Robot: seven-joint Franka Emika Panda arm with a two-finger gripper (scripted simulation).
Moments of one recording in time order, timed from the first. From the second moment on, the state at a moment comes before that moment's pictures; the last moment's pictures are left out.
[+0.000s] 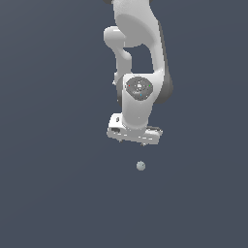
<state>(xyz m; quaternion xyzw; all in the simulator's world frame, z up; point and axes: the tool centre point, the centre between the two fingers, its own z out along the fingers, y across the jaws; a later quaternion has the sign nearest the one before) 0.028 0.034 0.134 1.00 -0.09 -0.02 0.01</state>
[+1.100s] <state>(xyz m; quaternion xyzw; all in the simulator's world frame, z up) 0.088 0.079 0.073 0.96 -0.26 0.00 0.00</state>
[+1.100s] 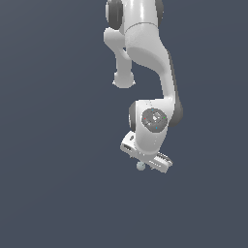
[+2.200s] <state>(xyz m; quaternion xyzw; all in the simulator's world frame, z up) 0.089 0.080 0.021 0.96 -0.27 0.00 0.00</state>
